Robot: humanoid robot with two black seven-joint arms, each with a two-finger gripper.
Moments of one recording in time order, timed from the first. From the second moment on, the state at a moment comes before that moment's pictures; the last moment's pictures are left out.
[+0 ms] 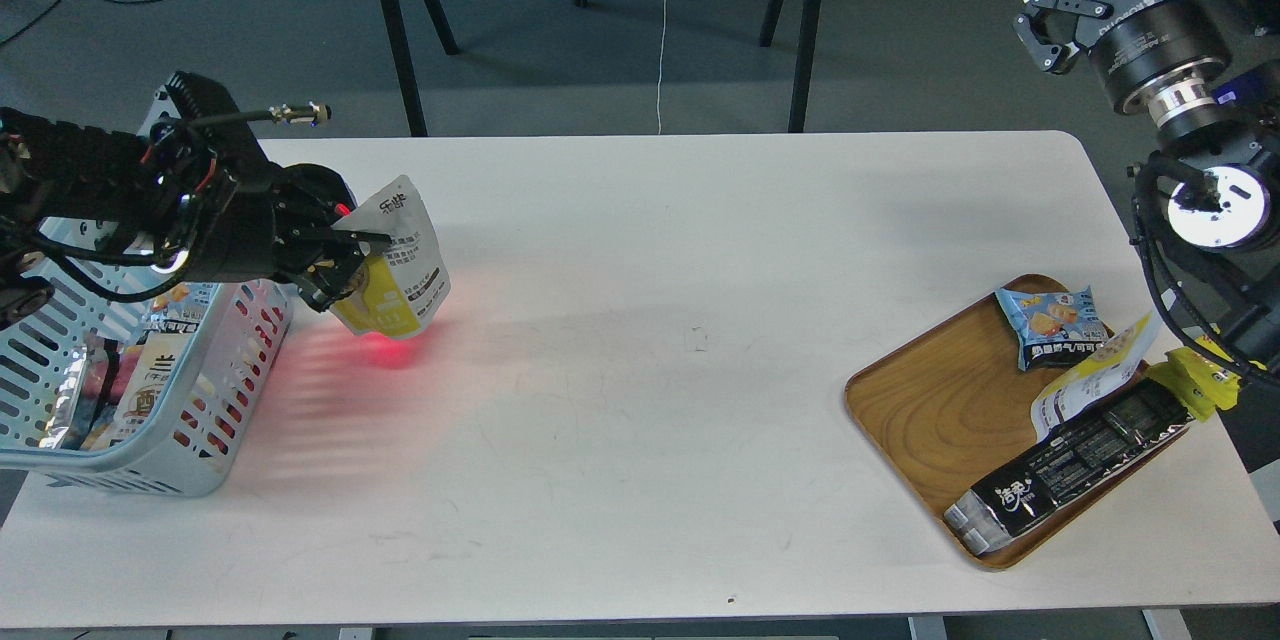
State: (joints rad) left arm -0.97 0.99 -0.41 -1.51 2.18 -0.49 -0.44; right arm 0.97 -0.52 0.43 0.67 0.21 0.44 0.49
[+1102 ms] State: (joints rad) left arm -0.96 0.98 -0.42 -1.54 2.18 -0.49 -0.42; right arm 0.97 -0.52 0.43 0.68 0.21 0.44 0.49
